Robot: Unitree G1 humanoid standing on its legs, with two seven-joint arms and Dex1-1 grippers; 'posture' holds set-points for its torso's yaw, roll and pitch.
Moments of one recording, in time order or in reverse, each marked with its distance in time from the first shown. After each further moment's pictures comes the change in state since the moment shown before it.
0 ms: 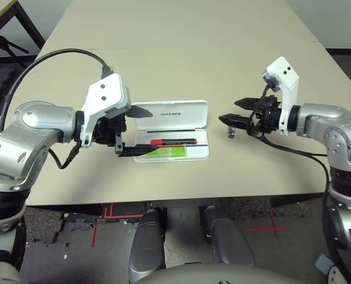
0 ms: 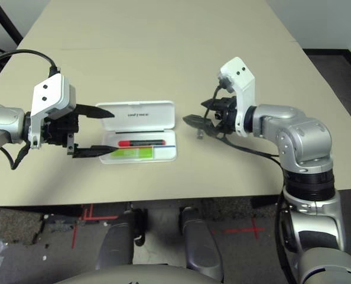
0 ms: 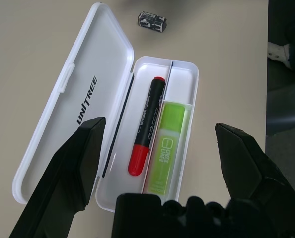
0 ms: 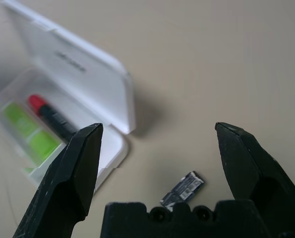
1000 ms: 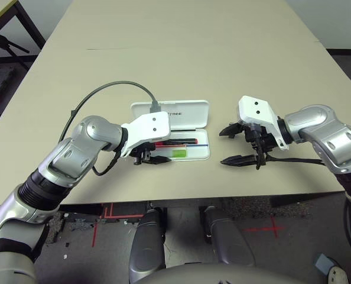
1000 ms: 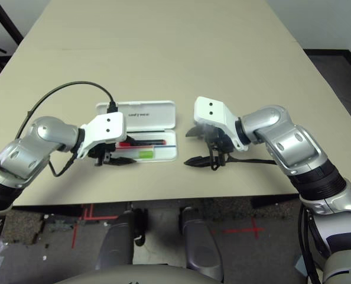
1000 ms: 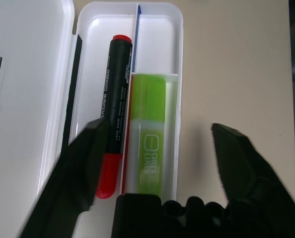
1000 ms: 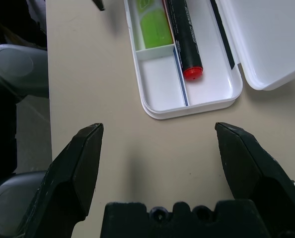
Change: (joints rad) left arm -0.072 -0.116 -0.364 0.097 0.286 -0.107 0.012; right arm -0.038 -0.335 0.385 0.183 -0.083 -0.548 0.712
